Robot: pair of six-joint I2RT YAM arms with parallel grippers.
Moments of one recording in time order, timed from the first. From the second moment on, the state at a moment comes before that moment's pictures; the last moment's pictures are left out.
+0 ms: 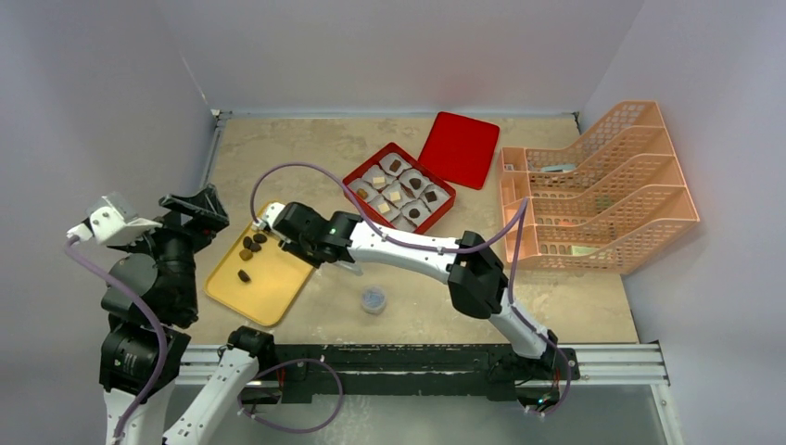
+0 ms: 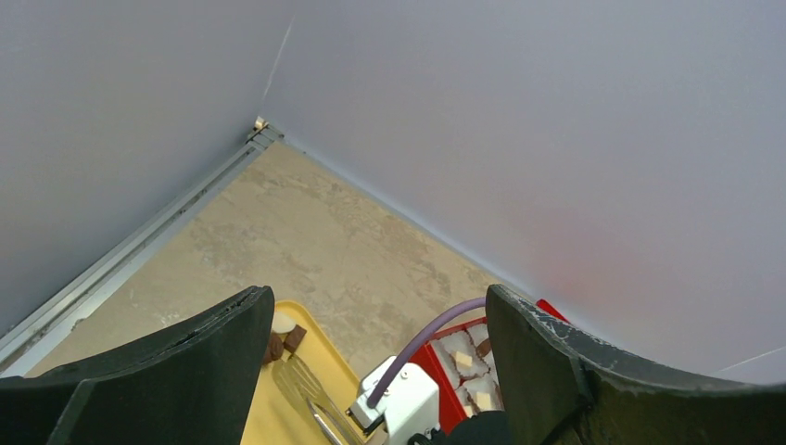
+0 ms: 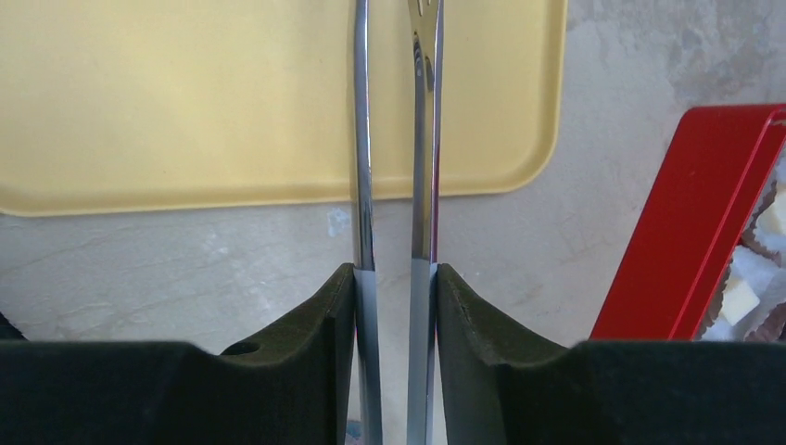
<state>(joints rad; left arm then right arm) -0.28 0.47 1.16 -0.65 -0.59 -0.49 1.18 2.24 2.05 -0.72 0.27 -0.03</state>
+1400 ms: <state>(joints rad) -0.28 0.47 1.20 -0.65 -0.59 -0.49 1.19 2.47 2.25 -0.71 0.32 -0.11</state>
